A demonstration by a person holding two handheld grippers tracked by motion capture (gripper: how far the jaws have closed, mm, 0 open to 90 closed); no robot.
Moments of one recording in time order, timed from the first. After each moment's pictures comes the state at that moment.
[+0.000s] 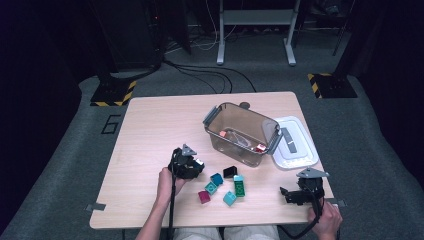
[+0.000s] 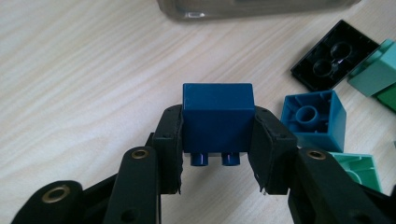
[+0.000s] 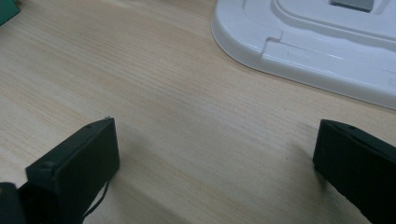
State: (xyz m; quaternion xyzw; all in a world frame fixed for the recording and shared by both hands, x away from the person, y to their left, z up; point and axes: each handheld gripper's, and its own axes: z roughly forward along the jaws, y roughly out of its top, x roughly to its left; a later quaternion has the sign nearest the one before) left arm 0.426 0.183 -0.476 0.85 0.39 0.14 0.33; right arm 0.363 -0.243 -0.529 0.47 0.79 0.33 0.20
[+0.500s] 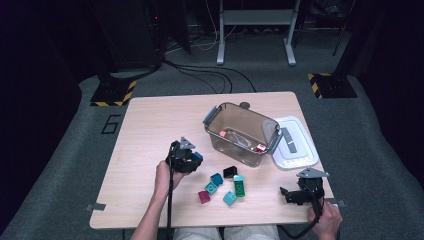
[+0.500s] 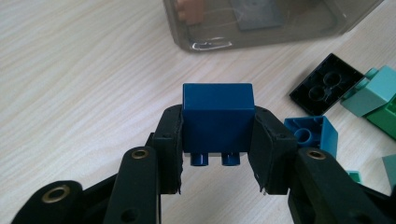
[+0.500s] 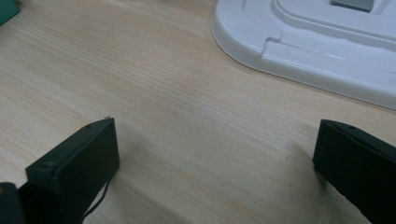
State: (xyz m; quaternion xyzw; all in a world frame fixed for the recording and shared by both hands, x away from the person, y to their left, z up) left arm 0.432 0.185 -0.449 0.85 0.38 0.16 0.33; right arm 0.363 -0.243 -0.529 0.47 0.79 0.33 0.20
